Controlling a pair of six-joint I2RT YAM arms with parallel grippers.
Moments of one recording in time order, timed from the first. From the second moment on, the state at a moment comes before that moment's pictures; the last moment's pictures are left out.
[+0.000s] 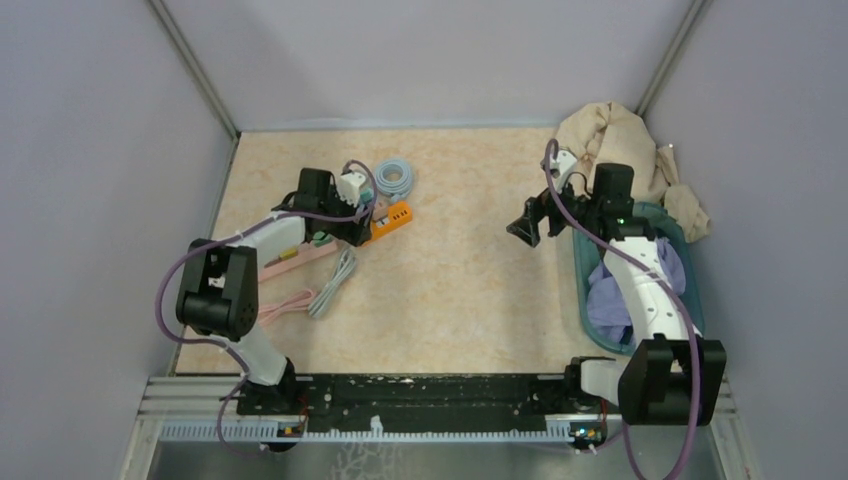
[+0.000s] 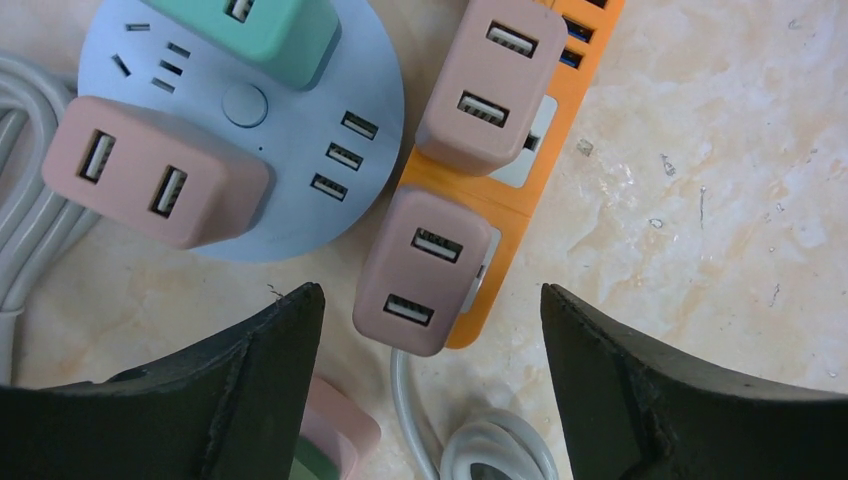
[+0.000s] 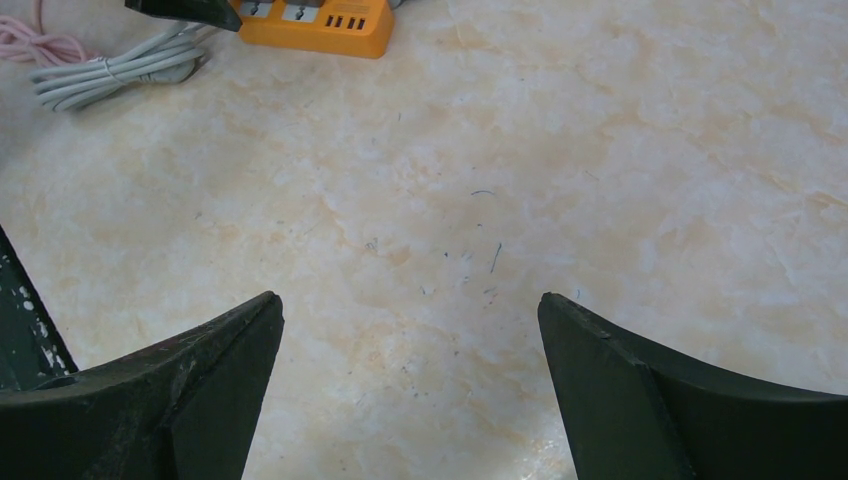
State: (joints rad) left arm -0.23 1.68 1.01 -0.17 0.30 0.26; right arm -0.01 1.20 0.95 -0.39 -0.82 -0.34
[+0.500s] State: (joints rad) left arm -0.25 1.74 0.96 0.00 0.33 0.29; right arm -0.01 1.22 0.95 -0.39 -0.82 -0.34
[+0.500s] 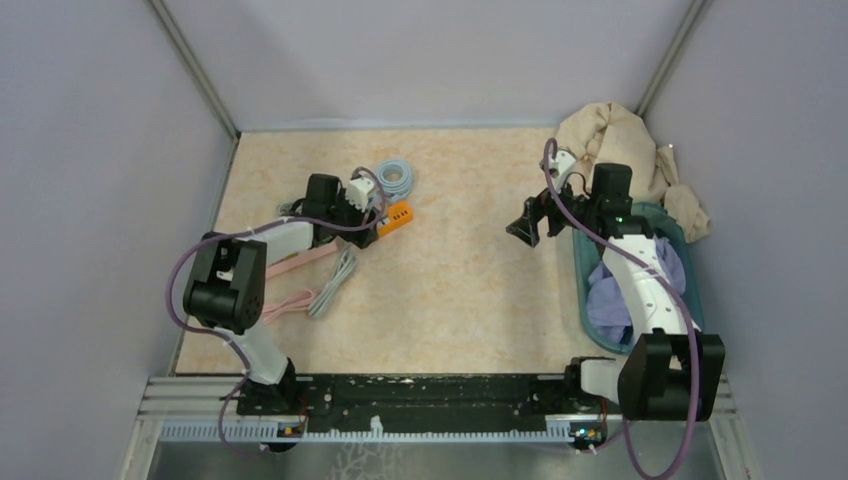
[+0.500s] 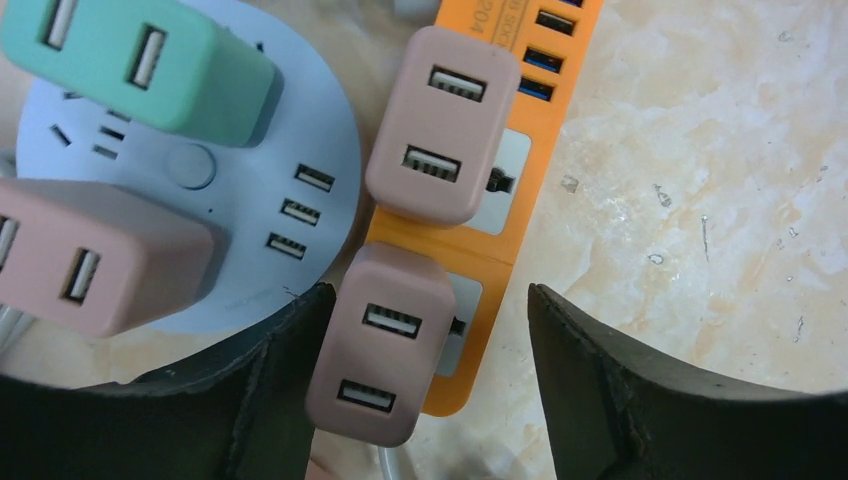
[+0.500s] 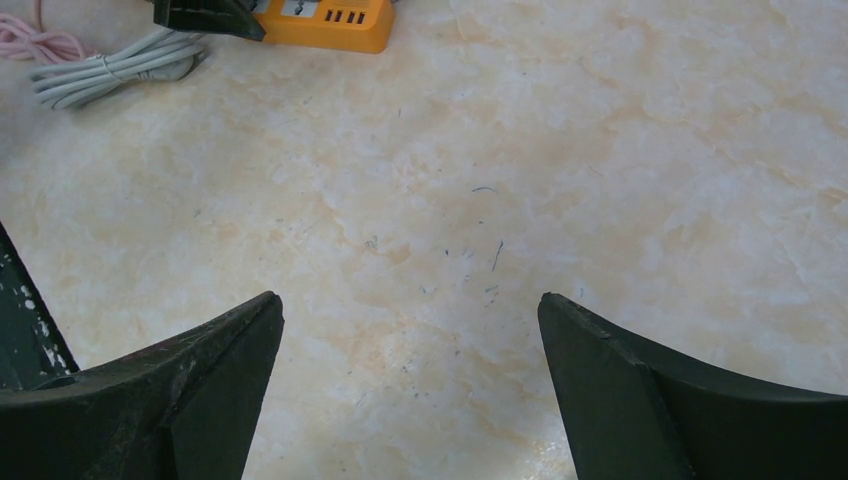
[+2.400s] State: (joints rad) left arm -0.95 1.69 0.79 0.33 0.24 0.26; right arm -0.01 1.11 0.84 -0.97 -1.07 -1.46
